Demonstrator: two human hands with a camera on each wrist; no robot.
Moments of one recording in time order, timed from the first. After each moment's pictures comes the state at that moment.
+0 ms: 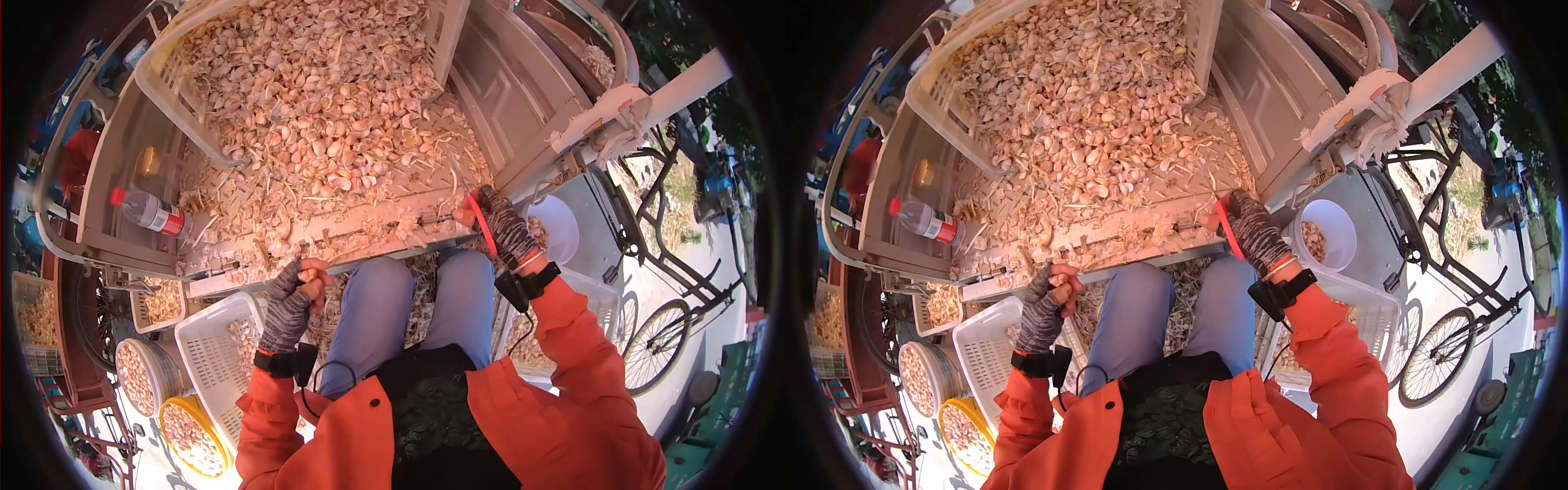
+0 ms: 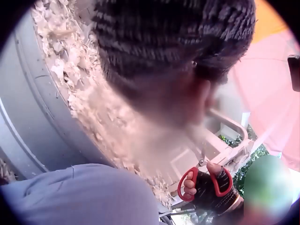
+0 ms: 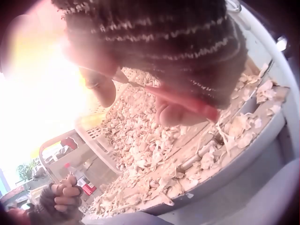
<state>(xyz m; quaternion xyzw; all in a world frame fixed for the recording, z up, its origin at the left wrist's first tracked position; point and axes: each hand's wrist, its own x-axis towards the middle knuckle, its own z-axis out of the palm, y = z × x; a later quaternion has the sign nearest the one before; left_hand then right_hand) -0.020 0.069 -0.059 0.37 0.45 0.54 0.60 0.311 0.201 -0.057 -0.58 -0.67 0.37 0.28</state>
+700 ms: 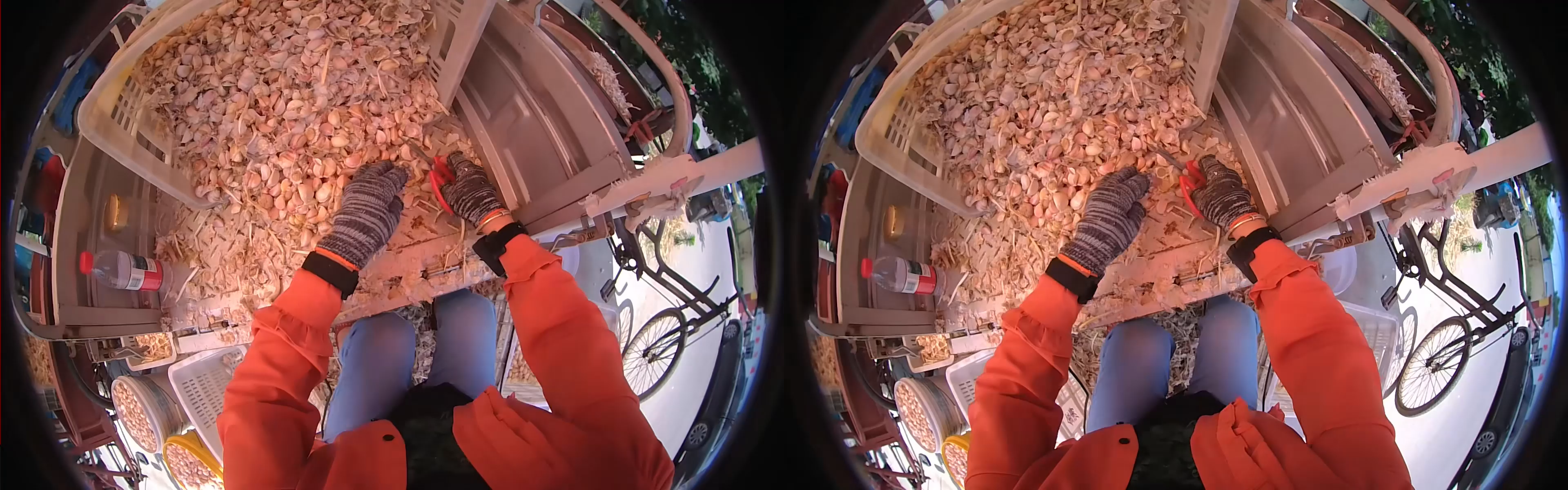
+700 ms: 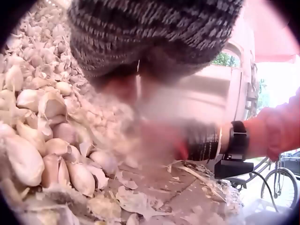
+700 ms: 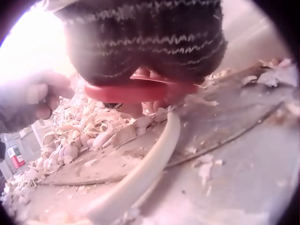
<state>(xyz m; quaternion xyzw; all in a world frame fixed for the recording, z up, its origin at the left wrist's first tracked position) 0.057 0.305 -0.068 0.80 0.46 0.36 0.08 0.264 0.347 -0.077 -0.60 -0.75 0.17 0.23</state>
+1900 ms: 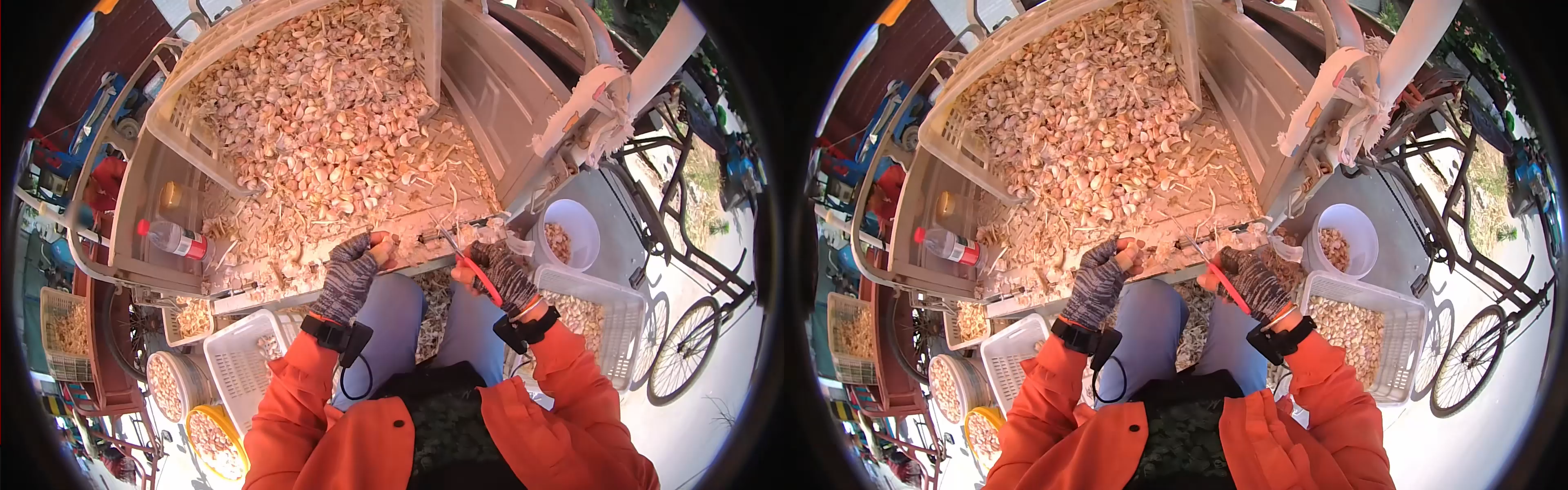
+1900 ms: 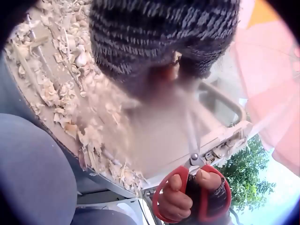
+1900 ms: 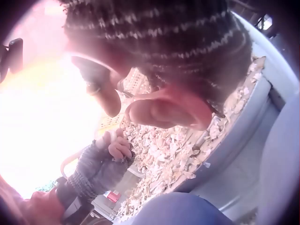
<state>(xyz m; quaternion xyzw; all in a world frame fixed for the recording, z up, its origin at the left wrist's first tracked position) 0.069 0.143 -0.046 0.36 0.47 0.50 0.63 0.321 0.142 -0.041 -0.52 -0.58 0.58 0.26</state>
